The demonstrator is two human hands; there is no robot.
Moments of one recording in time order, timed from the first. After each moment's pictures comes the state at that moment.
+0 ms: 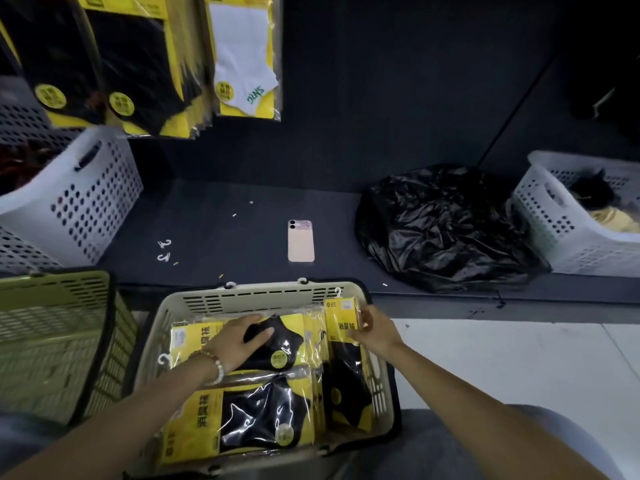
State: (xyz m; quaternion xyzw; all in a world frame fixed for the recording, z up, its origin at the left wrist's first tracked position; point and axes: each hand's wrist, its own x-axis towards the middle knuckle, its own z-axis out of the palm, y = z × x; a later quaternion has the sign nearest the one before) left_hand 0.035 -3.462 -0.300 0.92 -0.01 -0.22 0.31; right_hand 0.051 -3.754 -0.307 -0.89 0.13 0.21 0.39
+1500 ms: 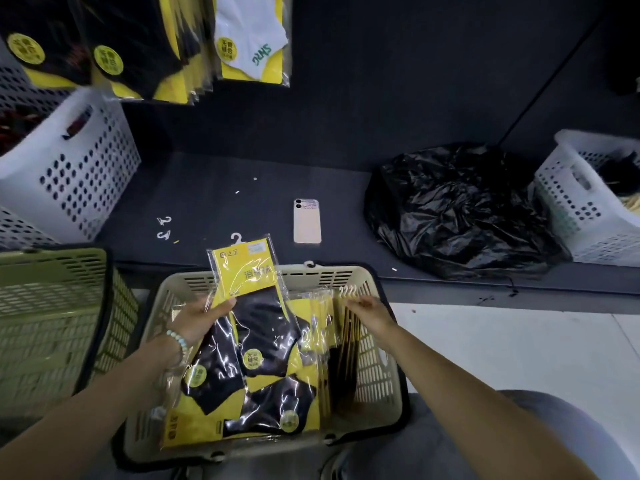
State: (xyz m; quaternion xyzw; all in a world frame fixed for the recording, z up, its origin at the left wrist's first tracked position) left_hand 0.039 -3.415 -0.302 0.80 0.24 -0.20 0.52; right_hand 0.071 -3.729 -0.333 -0.78 0.26 0.24 0.52
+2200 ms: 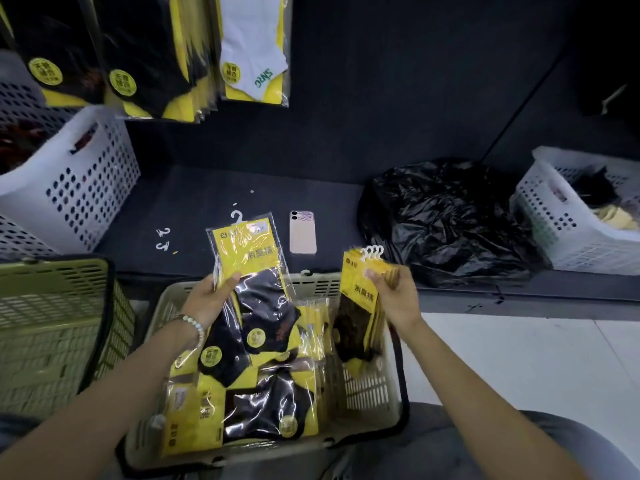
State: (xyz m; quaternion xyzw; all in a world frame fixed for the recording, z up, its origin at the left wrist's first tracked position) left_hand 0.063 -3.435 -0.266 0.79 0.22 -0.09 0.56; right_hand 0.068 -3.743 -0.256 -0.82 0.17 -0.04 0.54
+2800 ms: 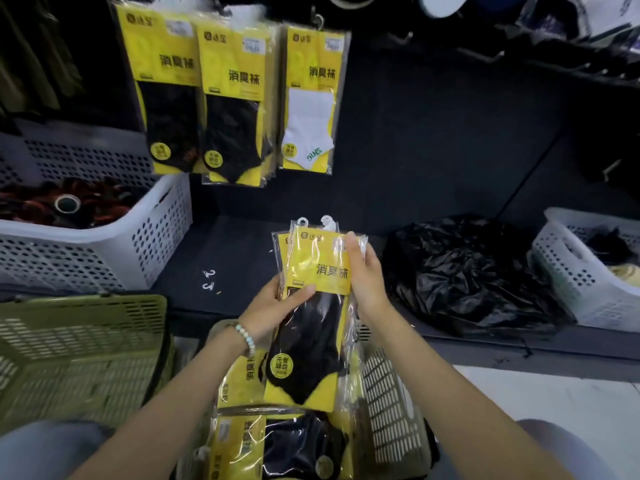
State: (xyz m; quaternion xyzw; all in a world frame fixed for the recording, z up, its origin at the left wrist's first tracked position) left_hand 0.054 -3.441 -0.159 0.76 0.03 -0.13 0.64; right_hand 0.093 -3.601 -0.135 -0.69 0.06 -0.01 0.72
